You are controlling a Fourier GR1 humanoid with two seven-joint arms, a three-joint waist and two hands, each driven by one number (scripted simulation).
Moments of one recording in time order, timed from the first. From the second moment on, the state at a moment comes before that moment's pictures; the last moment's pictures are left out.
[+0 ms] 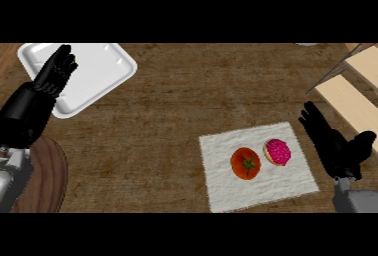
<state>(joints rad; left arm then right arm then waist) -0.30 0.53 -0.11 -1.64 0.19 0.07 0.10 -0.10 -0.35 0.06 -1.35 -0.28 -0.01 0.03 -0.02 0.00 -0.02</state>
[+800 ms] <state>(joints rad) -0.06 0.34 -0.09 -1.38 0.31 0.13 0.23 0.07 -0.50 -0.15 -1.37 -0.18 0.02 -0.45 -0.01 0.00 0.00</state>
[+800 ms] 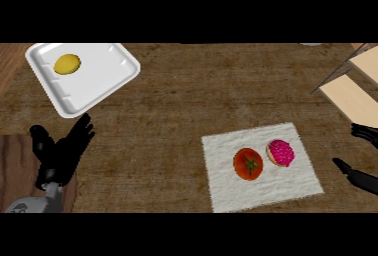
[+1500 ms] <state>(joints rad) -0.05 0.32 -0.07 -1.36 0.30 0.11 0.22 0.31 -0.66 -0.08 -1.88 -0.12 0.19 -0.22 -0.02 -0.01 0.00</state>
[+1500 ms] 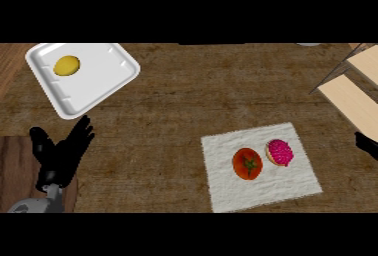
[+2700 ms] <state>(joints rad) -0.07 0.28 -0.04 -1.35 0.25 0.09 0.22 0.02 -0.44 0.38 -2.13 0.47 0.06 0.77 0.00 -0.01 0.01</state>
